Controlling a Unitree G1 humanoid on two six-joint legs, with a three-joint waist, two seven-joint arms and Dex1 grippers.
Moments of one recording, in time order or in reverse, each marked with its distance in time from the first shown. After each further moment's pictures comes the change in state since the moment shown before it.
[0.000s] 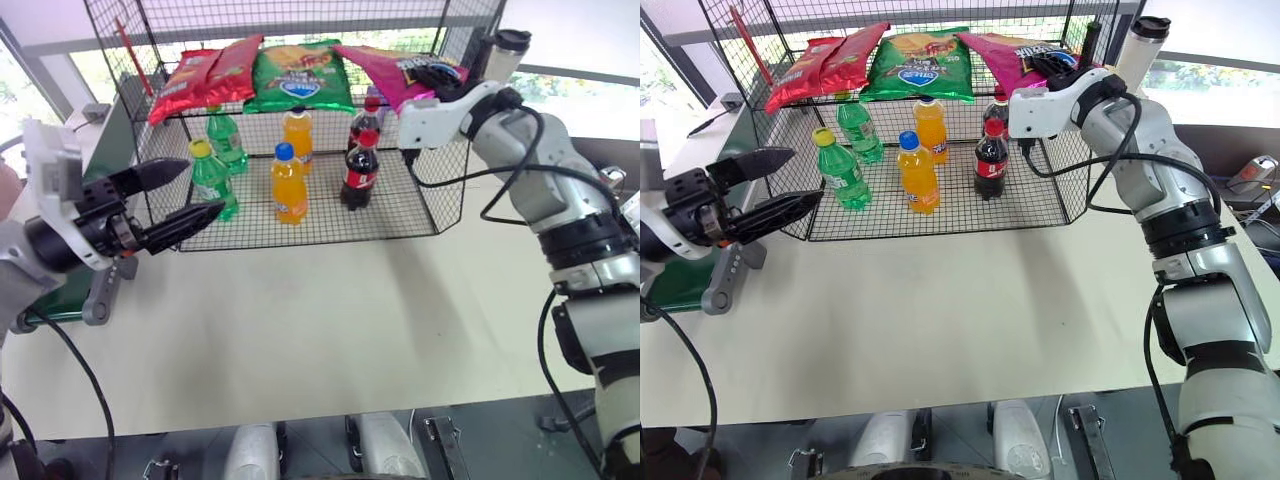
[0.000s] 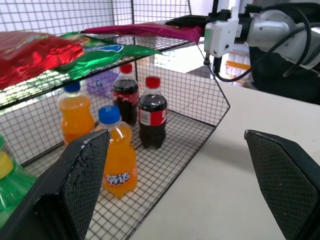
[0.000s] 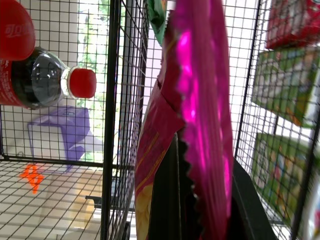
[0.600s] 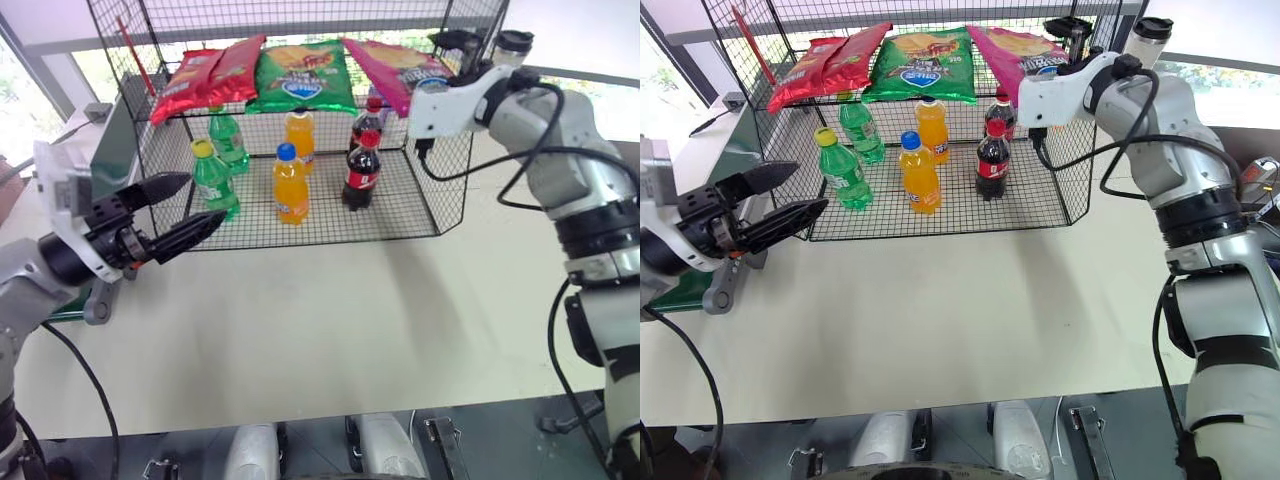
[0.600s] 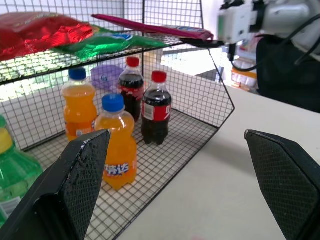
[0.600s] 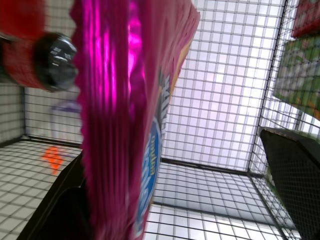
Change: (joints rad) left arm 0.059 -0.050 -0.010 -0.021 0.000 -0.031 0.032; right arm 0.006 -0.078 -0.049 -0.089 0.141 -0.016 0.262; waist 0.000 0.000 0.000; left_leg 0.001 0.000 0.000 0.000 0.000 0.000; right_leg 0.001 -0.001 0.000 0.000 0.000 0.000
